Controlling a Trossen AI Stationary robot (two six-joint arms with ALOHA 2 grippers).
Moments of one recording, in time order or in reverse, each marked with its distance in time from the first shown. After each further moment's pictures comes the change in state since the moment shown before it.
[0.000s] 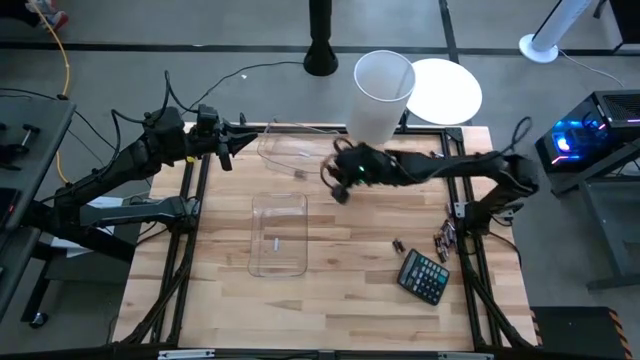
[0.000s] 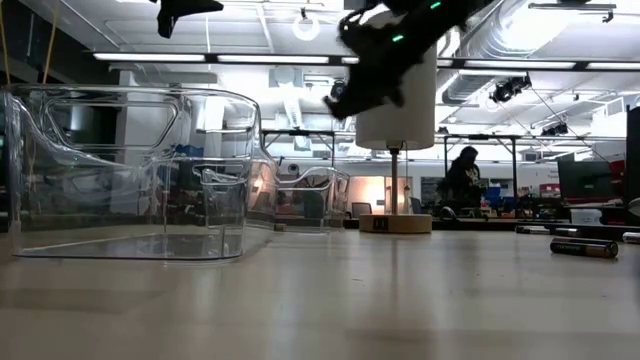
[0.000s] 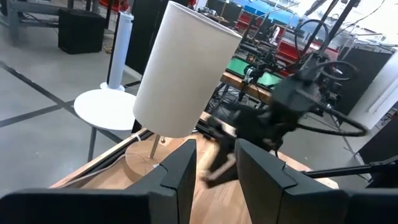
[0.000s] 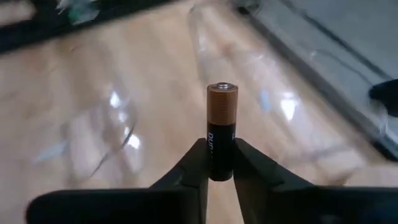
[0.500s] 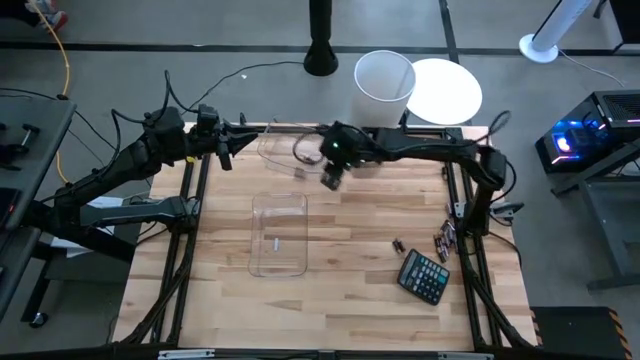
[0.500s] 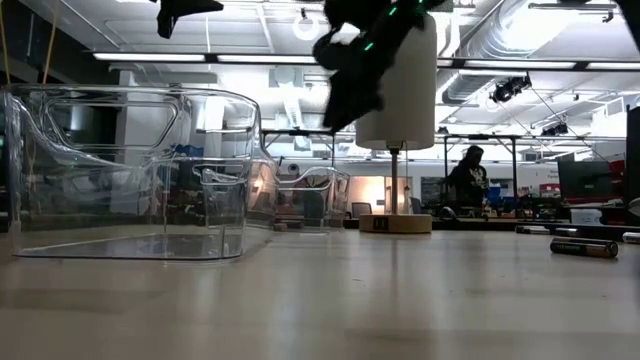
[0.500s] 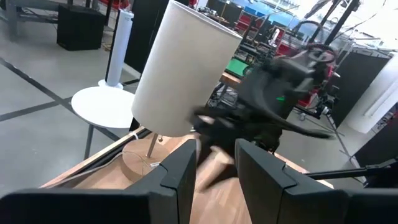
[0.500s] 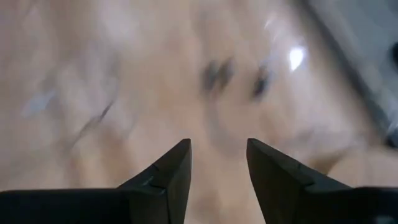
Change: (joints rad) left arm 0.000 0.000 0.000 -0.001 0.002 -0.025; right arm -0.058 0.171 0.369 -0.520 -0.177 -0.092
